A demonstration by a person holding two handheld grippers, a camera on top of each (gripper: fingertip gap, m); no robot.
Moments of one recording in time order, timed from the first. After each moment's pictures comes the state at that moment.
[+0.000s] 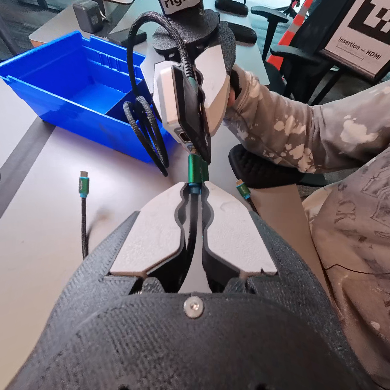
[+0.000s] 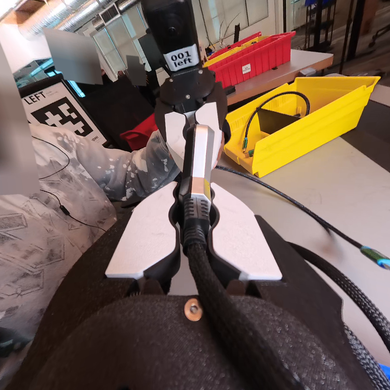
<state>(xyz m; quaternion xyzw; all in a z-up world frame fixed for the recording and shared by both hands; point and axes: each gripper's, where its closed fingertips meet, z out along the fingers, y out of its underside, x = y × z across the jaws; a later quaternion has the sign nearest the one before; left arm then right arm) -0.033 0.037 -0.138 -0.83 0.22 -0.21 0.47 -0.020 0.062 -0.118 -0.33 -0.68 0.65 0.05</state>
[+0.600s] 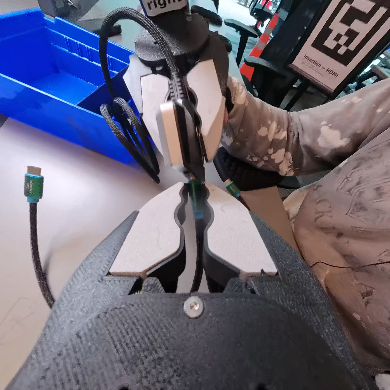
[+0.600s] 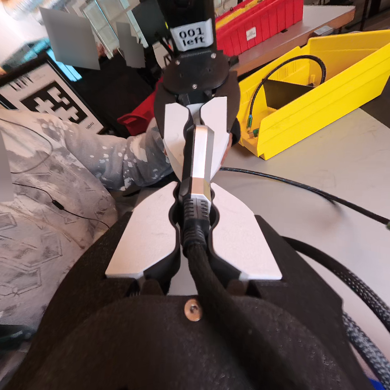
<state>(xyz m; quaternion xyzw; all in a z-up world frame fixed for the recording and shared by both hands) -0.024 0.044 -0.155 -0.81 0.22 -0.29 0.45 -0.027 0.048 -0.144 -0.34 -0.71 0.61 0.01</state>
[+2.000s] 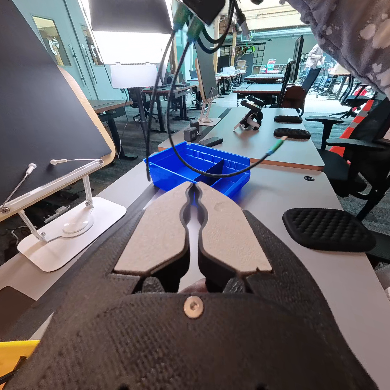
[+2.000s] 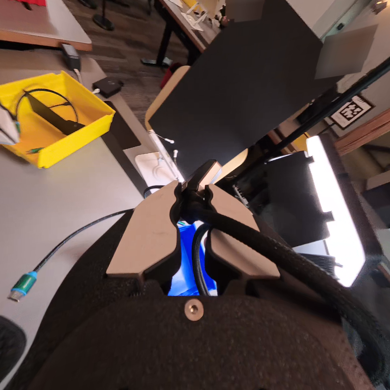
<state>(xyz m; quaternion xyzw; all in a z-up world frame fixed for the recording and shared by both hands) -0.115 0.013 -0.055 -0.72 0.11 -0.09 0.67 -0.045 0.265 0.153 -0.43 -0.72 0.26 0.48</state>
